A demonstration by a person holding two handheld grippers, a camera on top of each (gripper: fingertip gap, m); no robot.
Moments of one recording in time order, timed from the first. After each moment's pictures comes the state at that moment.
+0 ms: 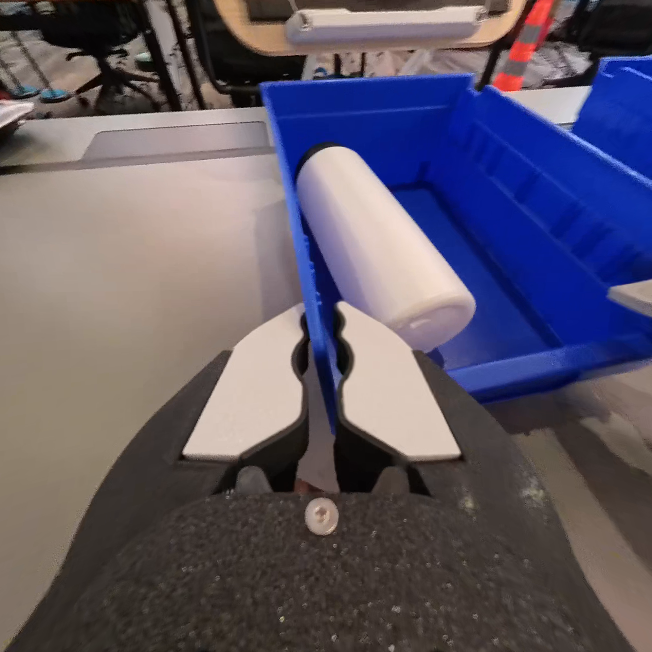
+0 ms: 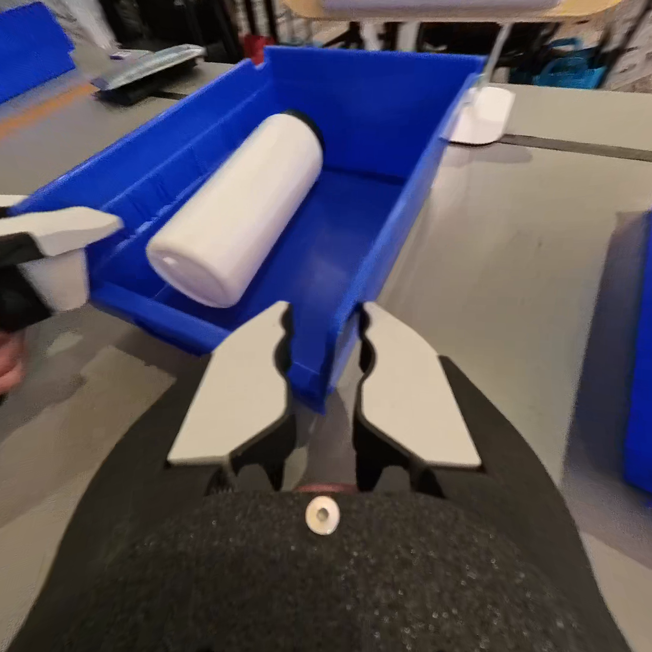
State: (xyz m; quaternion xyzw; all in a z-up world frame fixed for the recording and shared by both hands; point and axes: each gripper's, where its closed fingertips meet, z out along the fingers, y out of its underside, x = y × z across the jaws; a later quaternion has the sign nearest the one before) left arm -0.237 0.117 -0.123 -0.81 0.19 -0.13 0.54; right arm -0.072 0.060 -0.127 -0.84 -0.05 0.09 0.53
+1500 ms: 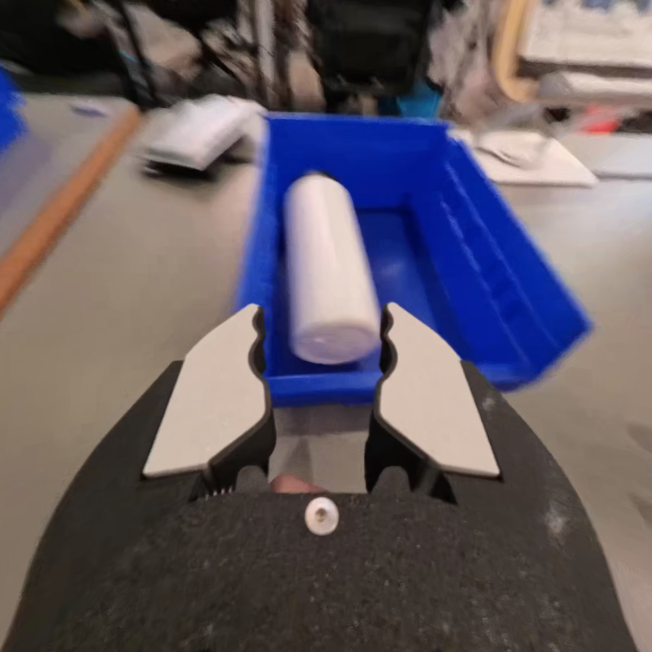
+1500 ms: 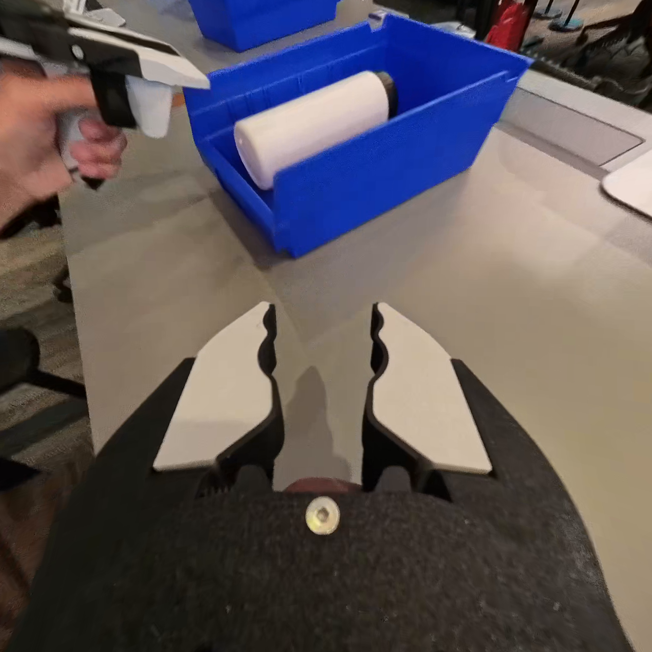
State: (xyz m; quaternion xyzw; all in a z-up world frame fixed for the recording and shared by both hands) left arm -0.461 0.161 -0.079 -0.84 0.12 -0.12 0.52; right arm -0.217 0.058 -0.098 -0.80 -0.30 0.22 0.47
